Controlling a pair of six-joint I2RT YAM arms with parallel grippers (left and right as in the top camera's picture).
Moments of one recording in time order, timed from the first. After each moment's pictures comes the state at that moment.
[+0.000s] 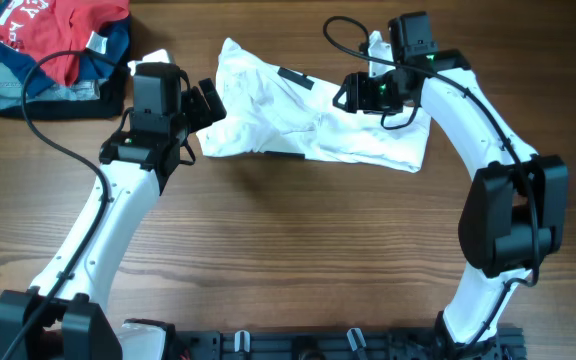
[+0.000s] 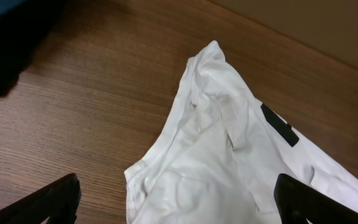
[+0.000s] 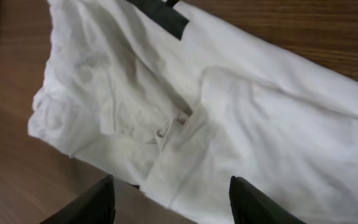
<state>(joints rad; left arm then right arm) -0.17 1.48 1.06 -0.33 -0.09 -0.48 0.19 2.01 1.59 -0.76 -0.45 0.16</state>
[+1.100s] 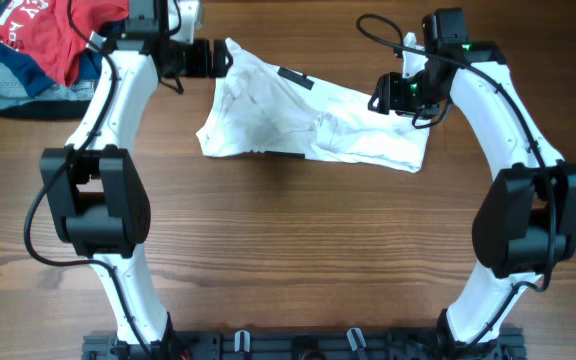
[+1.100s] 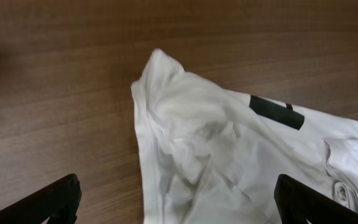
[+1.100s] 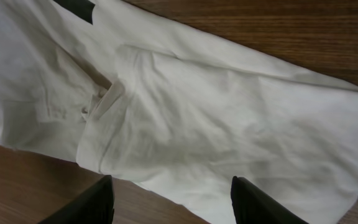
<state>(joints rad) -0.05 2.14 1.83 -0.68 0.33 0.01 0.08 1.98 1.64 -0.96 -0.31 0.11</state>
